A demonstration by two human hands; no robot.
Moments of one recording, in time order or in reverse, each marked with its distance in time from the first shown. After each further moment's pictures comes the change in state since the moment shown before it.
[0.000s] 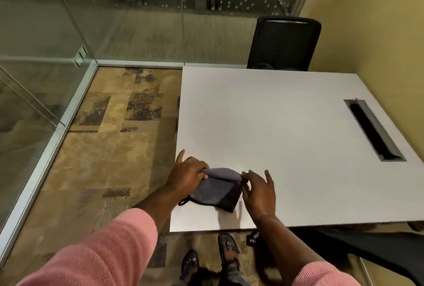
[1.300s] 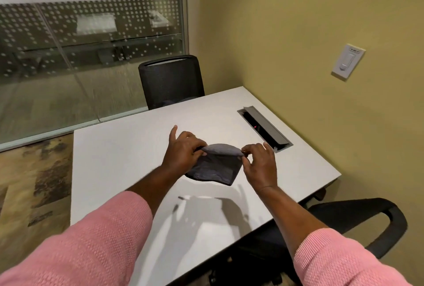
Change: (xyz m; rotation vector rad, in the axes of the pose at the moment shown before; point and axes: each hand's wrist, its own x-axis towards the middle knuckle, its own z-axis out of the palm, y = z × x) left_hand 0.209 0.345 0.002 -0.034 0.207 0.495; right_hand 0.081 0.229 -0.267 -0.052 0.482 0.133
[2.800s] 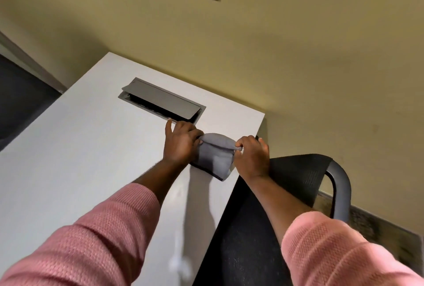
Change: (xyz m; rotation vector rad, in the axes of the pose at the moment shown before) left_hand 0.201 0.169 0.340 0.038 -0.389 0.495; right_hand -0.016 0.298 -0.026 -0.325 0.062 0.749
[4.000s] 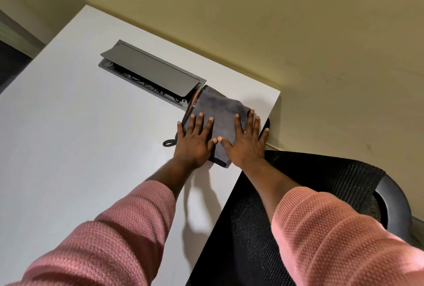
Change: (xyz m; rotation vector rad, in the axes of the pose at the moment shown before) left_hand 0.003 0.001 0.146 0.012 -0.458 -0.147; right_hand 0.039 0.057 0.115 -0.379 -0.573 0.111
